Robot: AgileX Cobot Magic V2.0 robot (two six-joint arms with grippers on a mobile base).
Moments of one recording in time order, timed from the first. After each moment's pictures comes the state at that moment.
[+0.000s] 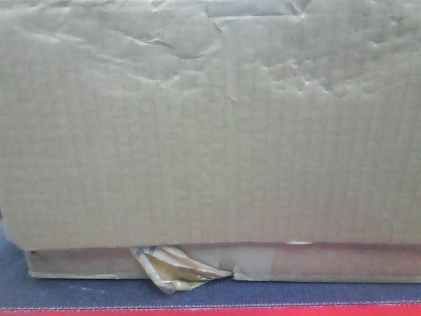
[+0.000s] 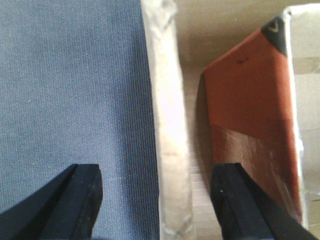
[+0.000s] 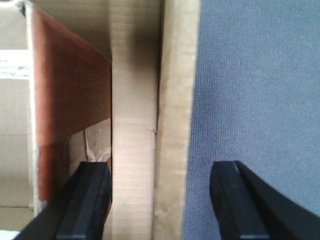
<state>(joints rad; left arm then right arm) -0.47 1.62 -1.55 0.17 1.22 -0.45 0.27 1.57 -1.47 -0.04 1.23 0.33</state>
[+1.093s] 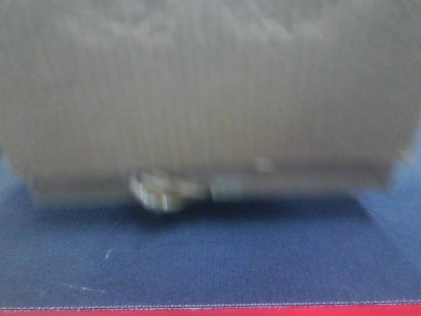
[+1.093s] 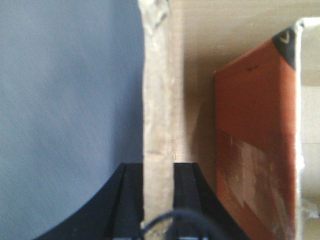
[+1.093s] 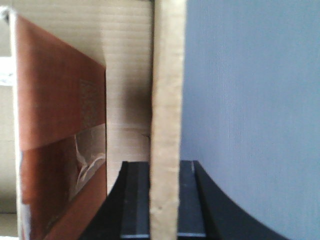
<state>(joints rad) -0.47 1.53 -1.62 0.36 1.20 -0.60 0.36 1.55 -1.65 -0.20 1.19 0.41</state>
